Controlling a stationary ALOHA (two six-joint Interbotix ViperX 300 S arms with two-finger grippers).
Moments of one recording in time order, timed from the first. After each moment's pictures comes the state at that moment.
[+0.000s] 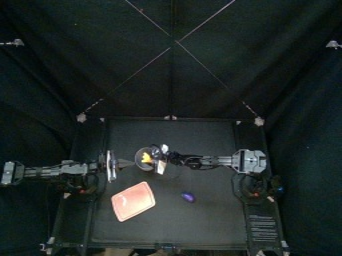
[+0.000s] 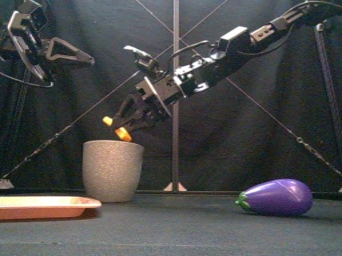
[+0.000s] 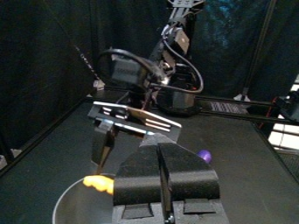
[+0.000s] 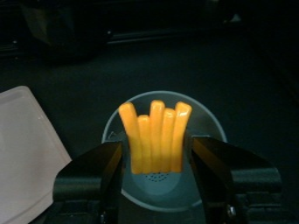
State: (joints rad) left arm 0.17 -0.96 1.26 -0.05 -0.35 0.01; right arm -0.21 0.33 0.17 0.63 -0.06 -0.65
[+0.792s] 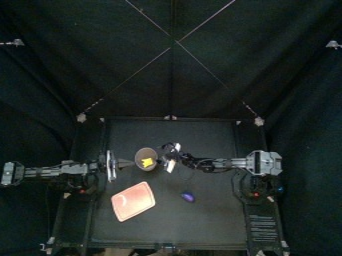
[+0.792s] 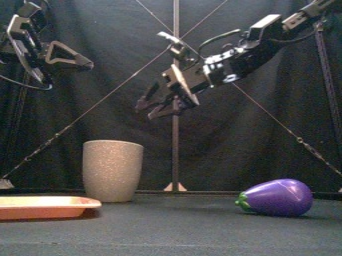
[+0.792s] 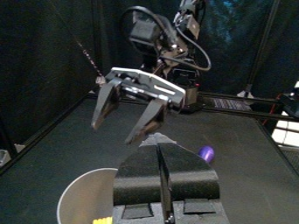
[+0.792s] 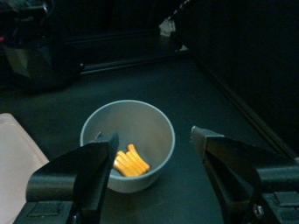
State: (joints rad) left arm 0.18 -0.96 1.28 -0.05 -0.34 0.01; right arm -0.14 0.09 0.47 0.67 -0.40 -0.66
